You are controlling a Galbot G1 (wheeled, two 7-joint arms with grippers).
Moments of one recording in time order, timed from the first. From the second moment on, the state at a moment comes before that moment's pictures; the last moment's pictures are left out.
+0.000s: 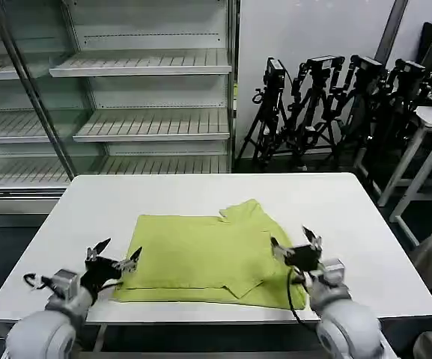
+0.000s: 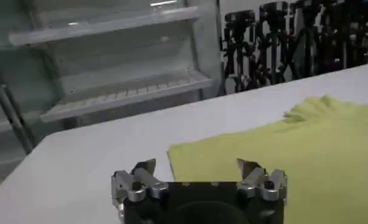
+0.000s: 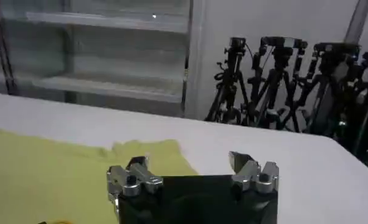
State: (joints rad) left arm 1.26 -1.06 -0.57 -2.00 -0.36 0.55 0.10; right arm -0.98 1.16 0.19 1.96 0.43 -0.57 0.30
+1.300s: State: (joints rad) left arm 0.76 -1.06 -0.34 -1.45 -0.37 0.56 0.18; right arm -0.50 1.37 0.03 1.28 0.53 -0.58 0.41
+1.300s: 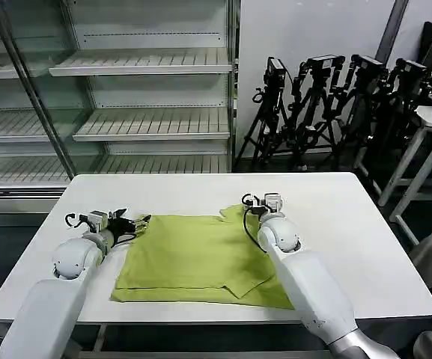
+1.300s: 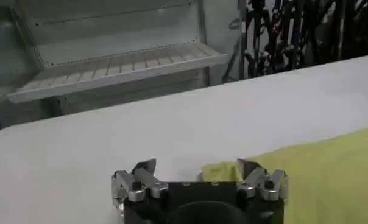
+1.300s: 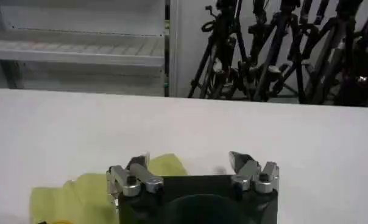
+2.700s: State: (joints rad) left arm 0.85 -1.01 -0.36 -1.60 -0.46 0.55 0.15; right arm -0.66 1.29 0.11 1.54 0.53 -0.56 0.29
